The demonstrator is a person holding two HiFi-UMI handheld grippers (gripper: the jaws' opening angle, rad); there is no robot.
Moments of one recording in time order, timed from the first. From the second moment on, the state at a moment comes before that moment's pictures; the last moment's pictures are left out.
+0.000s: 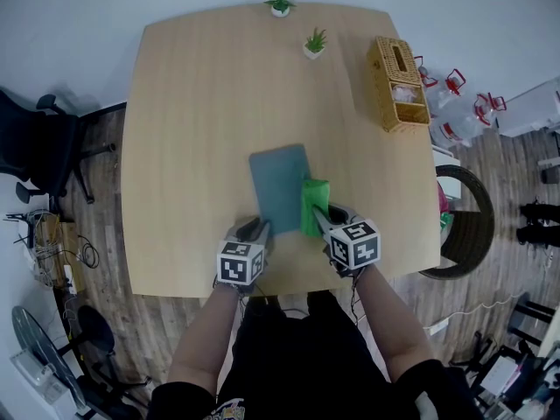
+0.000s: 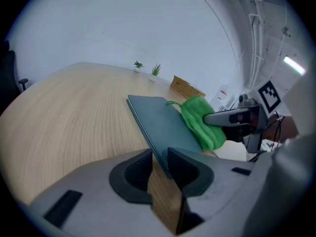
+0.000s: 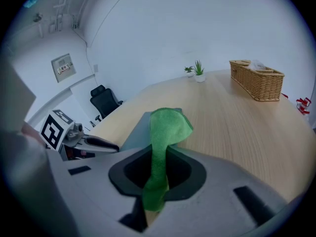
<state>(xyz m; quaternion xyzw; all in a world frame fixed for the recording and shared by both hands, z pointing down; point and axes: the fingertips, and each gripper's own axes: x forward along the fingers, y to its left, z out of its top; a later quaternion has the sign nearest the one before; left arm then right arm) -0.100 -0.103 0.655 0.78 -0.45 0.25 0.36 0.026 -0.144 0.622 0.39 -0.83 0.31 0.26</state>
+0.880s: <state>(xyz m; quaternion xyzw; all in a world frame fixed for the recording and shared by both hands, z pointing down) -0.103 -0.103 0.657 0.77 -0.45 0.24 0.38 -0.096 -0.152 0.631 0.29 -0.86 0.31 0.28</state>
